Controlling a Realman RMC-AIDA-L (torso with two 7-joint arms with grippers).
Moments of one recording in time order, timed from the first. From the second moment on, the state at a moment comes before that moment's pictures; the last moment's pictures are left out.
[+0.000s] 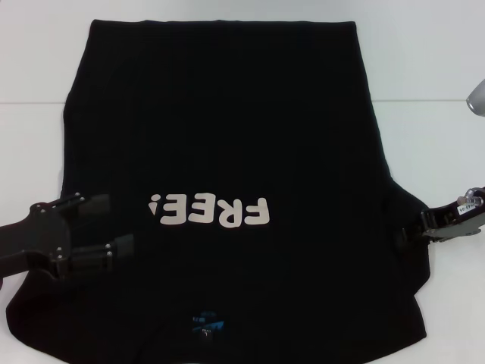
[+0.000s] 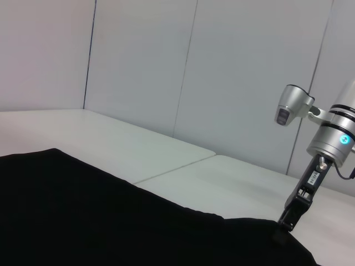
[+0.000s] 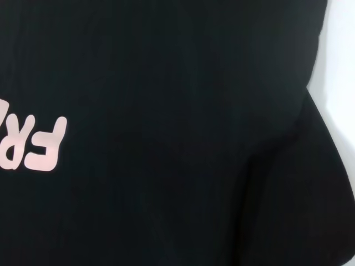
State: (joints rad) left arm -0.44 -2.03 0.29 0.64 2.17 1.76 -1.20; right arm 0.83 1.94 -0.89 -0.57 -2.60 -1.30 2.60
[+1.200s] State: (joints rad) left arm -0.44 -2.02 0.29 0.64 2.17 1.76 -1.21; right arm 0.78 1.92 -0.80 -0.76 -2.59 -1.41 2.58
